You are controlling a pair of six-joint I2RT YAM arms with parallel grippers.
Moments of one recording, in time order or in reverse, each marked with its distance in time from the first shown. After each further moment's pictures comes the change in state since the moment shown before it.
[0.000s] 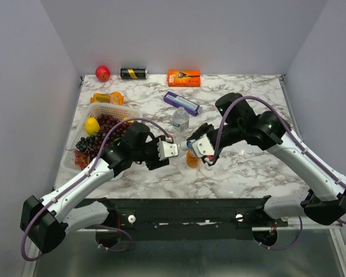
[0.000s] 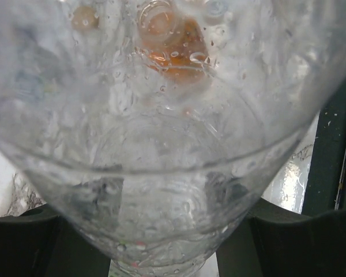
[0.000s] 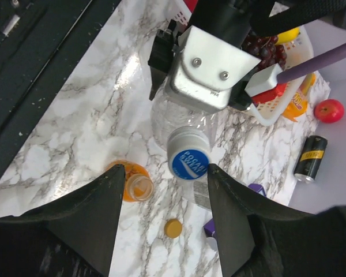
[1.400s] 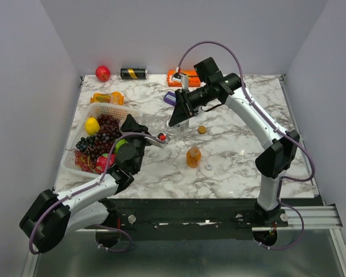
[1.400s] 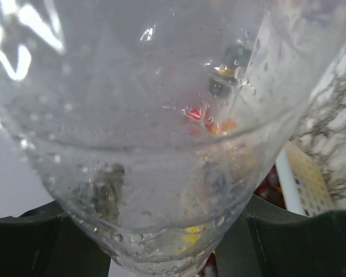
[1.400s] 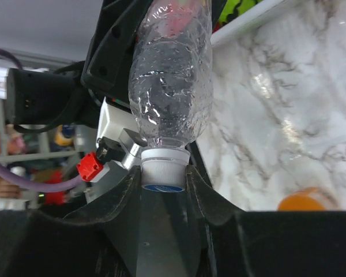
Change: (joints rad) left arm -0.035 0.020 -0.436 1.181 -0.966 0.550; right arm -0.232 0.600 0.452 0.082 -0.258 1.428
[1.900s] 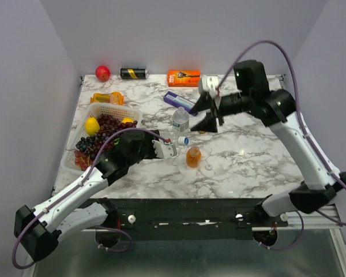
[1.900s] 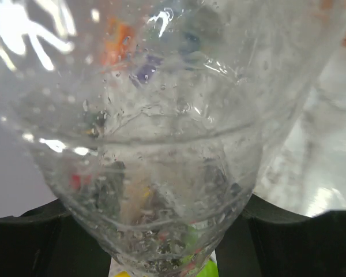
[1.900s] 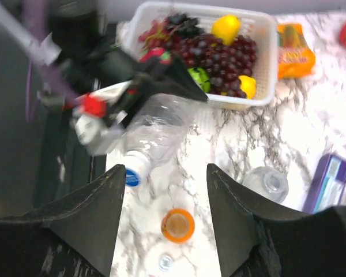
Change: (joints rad) left arm -0.013 -0.129 0.355 -0.916 0.457 -0.310; right arm -0.060 -0.352 -0.093 0.062 -0.023 -0.619
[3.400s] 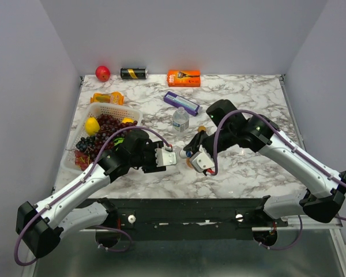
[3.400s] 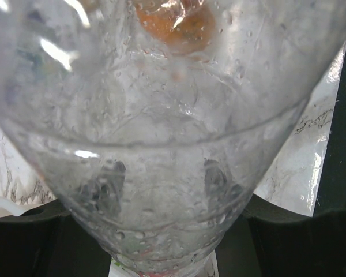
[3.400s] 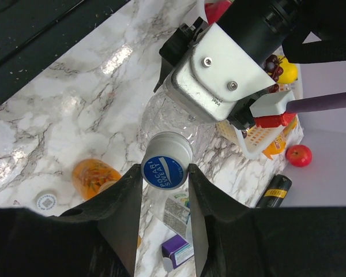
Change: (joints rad) left arm 0.001 0.046 0.050 -0.341 0.393 -0.146; right arm 0.334 -0.220 -0.436 -0.122 0.272 -1.112
